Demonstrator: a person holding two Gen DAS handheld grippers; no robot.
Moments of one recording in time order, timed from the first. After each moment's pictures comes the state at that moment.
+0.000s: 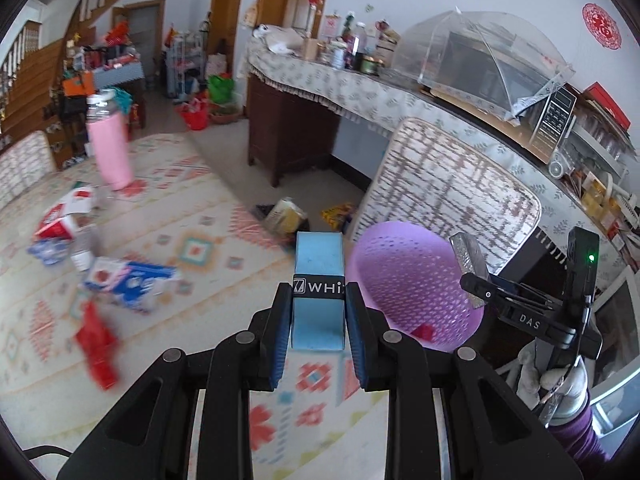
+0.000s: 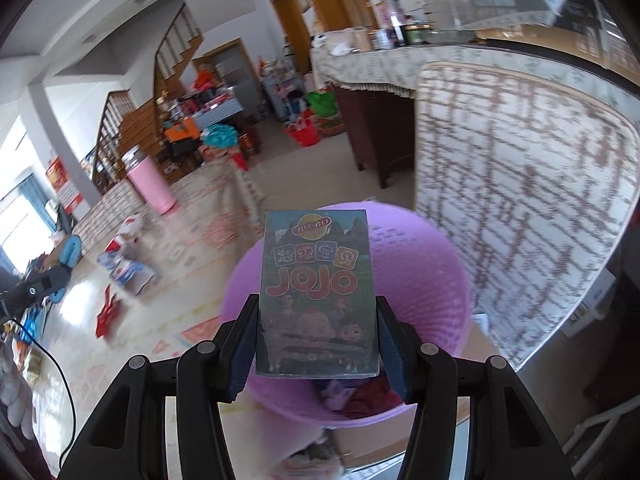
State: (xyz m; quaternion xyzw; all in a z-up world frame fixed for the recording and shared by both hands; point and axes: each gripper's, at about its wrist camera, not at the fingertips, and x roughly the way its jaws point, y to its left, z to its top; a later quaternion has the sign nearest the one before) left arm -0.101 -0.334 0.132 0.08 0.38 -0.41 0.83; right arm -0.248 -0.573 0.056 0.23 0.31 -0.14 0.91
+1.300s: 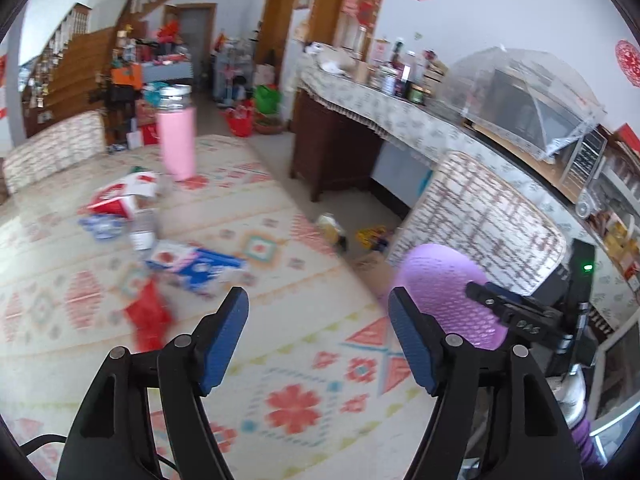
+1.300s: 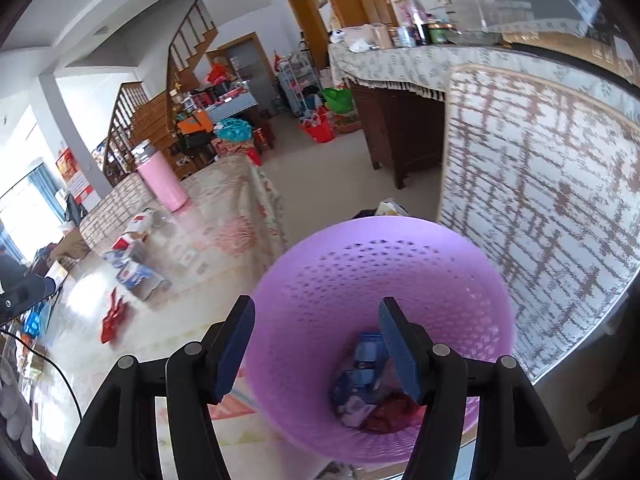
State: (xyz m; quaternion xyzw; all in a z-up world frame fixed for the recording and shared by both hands) left arm -0.097 -0.250 0.145 0.03 0.36 -0.33 0.88; right arm -0.206 -0.550 0.063 0.21 0.32 -0.10 0.92
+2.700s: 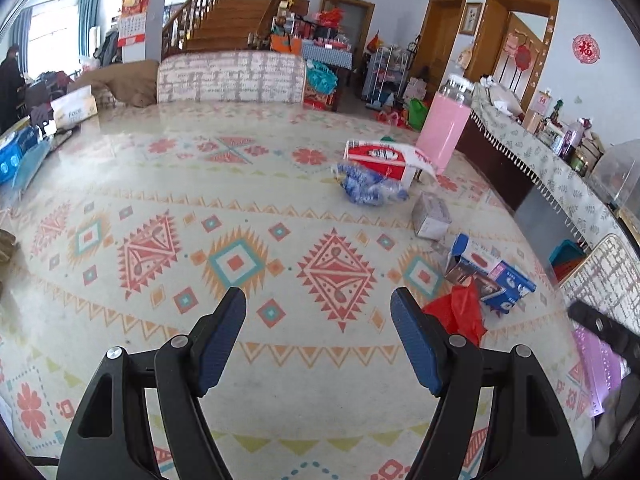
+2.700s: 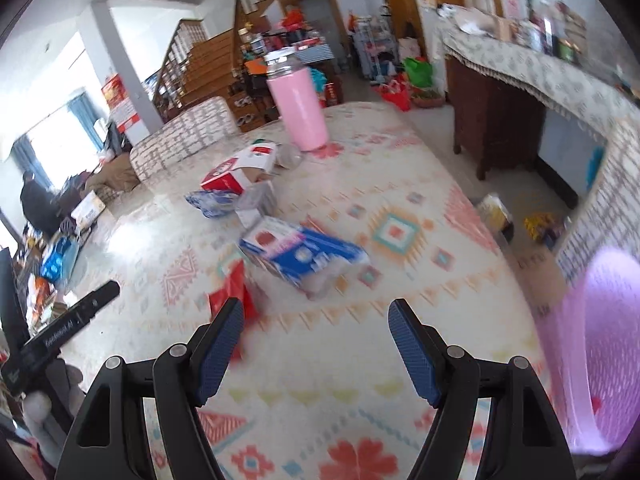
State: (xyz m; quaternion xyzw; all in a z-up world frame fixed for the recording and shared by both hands) left arm 0.023 -0.032 0.061 -0.06 0.39 -0.10 0.91; right arm -0.041 -0.329 0.072 0.14 0.39 0.01 0.91
